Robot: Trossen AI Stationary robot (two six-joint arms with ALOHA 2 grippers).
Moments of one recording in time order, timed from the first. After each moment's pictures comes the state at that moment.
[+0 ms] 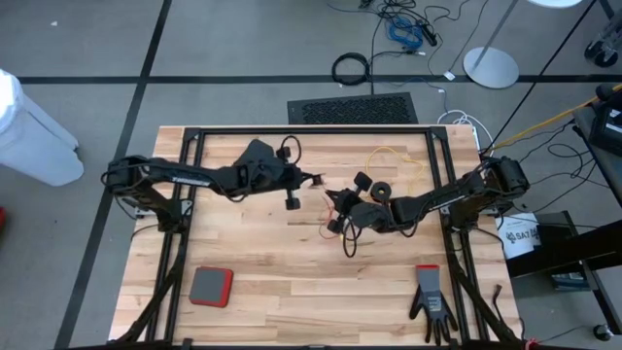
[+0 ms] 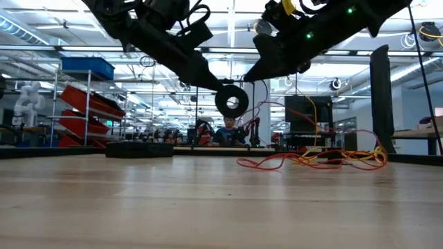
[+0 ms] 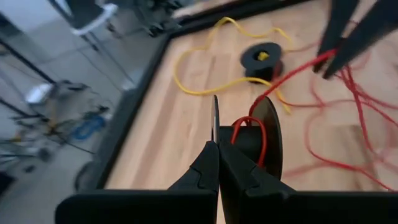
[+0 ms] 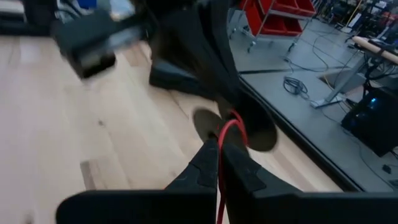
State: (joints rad) left arm 0.17 1.54 0.85 0.27 -0.19 0.35; right arm 0.17 1.56 0.79 0.33 0.78 0.08
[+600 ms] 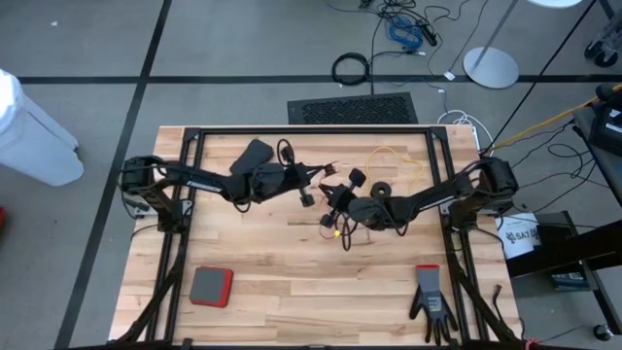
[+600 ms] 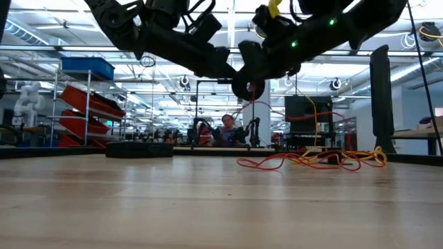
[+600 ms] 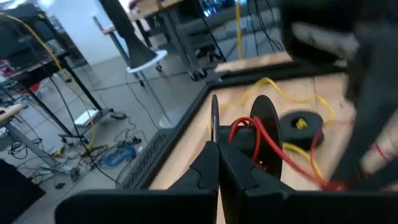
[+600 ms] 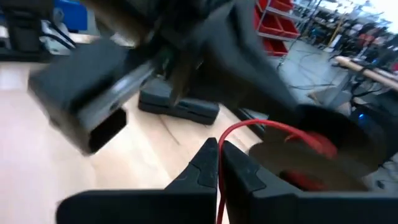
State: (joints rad) left arm 0.13 1.66 0.85 0.65 -0.35 0.32; right arm 0.13 1.65 0.79 0.57 0.80 -0.04
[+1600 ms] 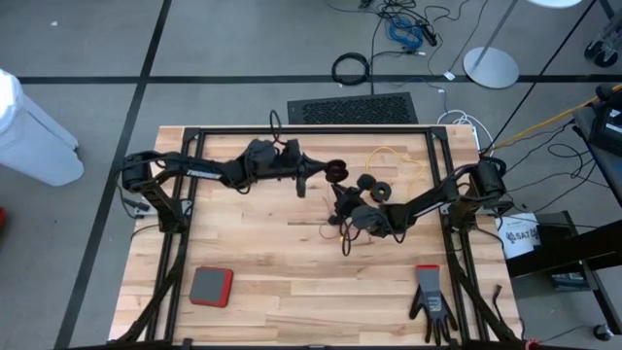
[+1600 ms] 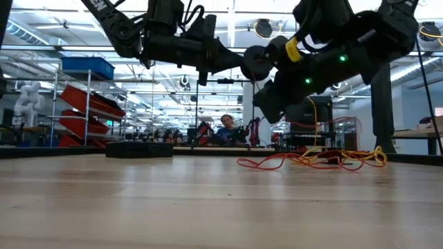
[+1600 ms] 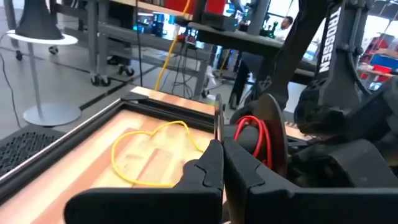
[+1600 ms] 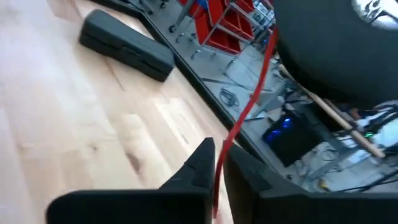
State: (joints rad) left arm 0.30 1.65 0.85 0.75 0.22 -0.21; right arm 0.14 1.75 0.65 0.76 1.00 -0.25
